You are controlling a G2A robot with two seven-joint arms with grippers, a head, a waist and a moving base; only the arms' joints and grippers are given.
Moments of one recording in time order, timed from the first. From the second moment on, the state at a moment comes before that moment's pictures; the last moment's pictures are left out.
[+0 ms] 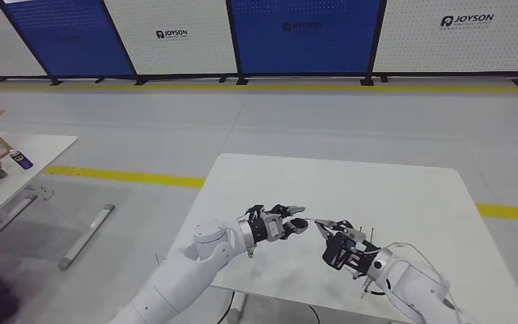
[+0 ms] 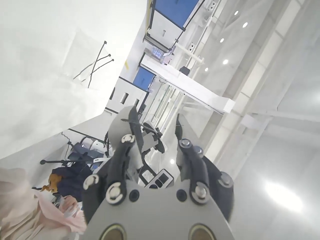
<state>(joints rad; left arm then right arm) 1.32 -1.05 -1.06 -1.66 -1.05 0.34 -0.38 -1.24 -0.94 0.85 -1.79 -1.55 -0.30 -0.09</state>
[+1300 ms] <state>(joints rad) 1.40 -0.99 -0.99 -1.72 -0.75 0.03 -0.18 -1.32 -0.96 1.01 -1.82 -1.25 -0.33 0.08</state>
